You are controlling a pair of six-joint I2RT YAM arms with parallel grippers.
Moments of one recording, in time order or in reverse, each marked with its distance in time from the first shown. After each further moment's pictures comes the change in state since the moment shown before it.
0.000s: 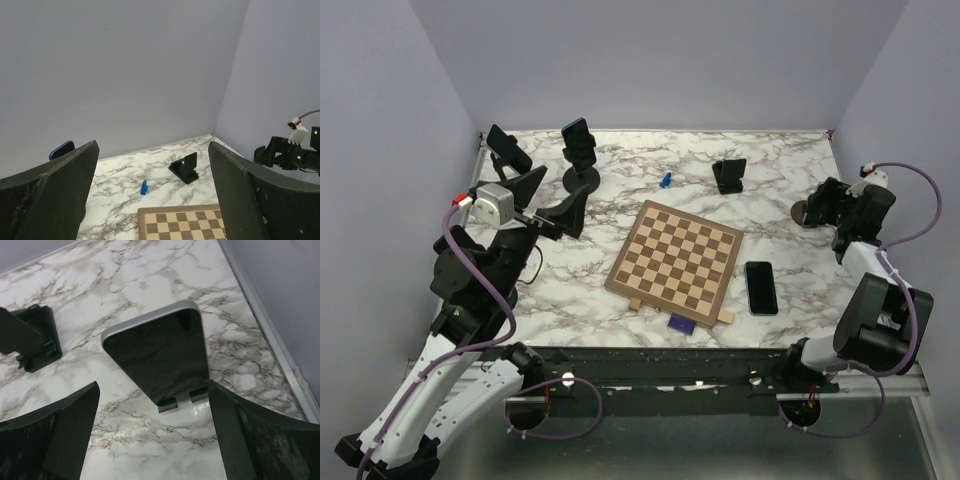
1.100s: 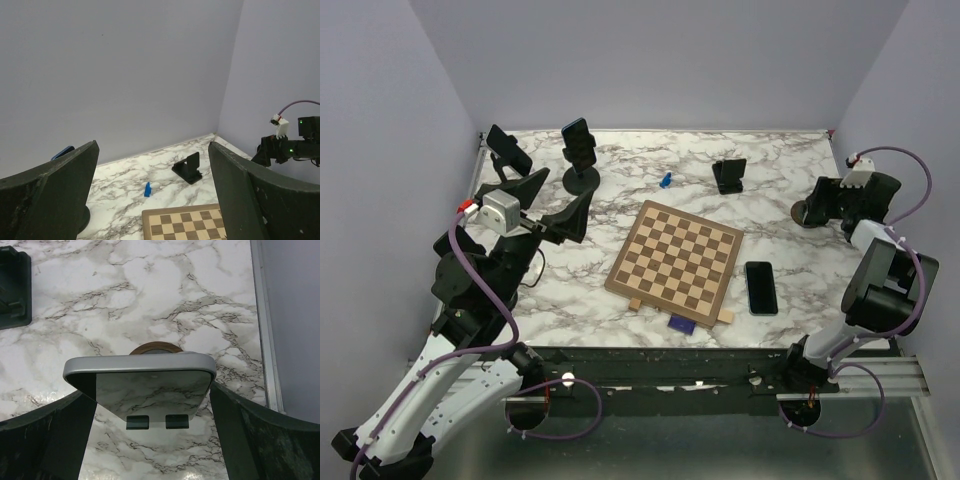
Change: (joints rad) left arm -0.070 -0.012 -0.023 0.023 -0.027 0.078; right arm -0.057 0.251 0.202 -0.102 -0.238 -0.340
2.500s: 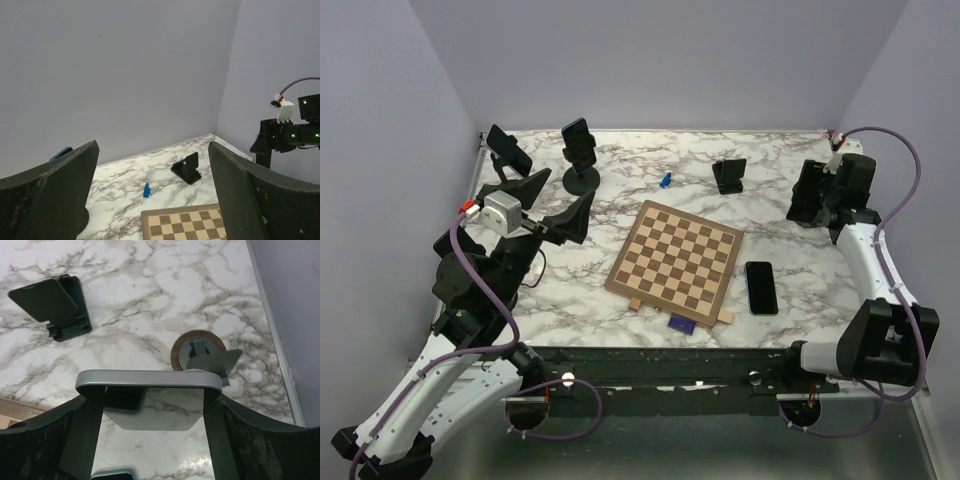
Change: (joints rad) left arm -0.008 0.000 -0.006 0.009 0.001 0.006; right arm 0.274 -0.312 0.053 -0.308 0.362 0.174
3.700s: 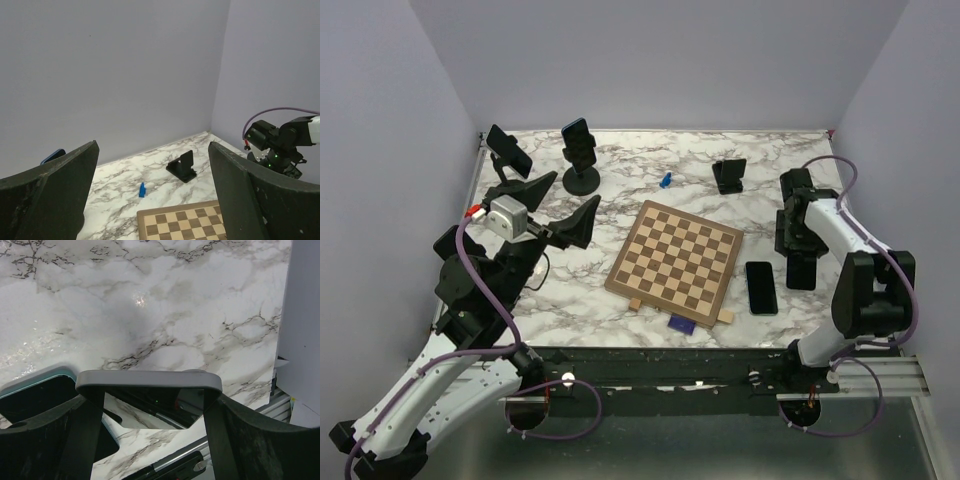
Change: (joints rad) left arm -0.053 -0.003 -0.014 0.015 -0.008 0.021; right arm 0.195 0.262 0.122 -0.731 0.489 0.180
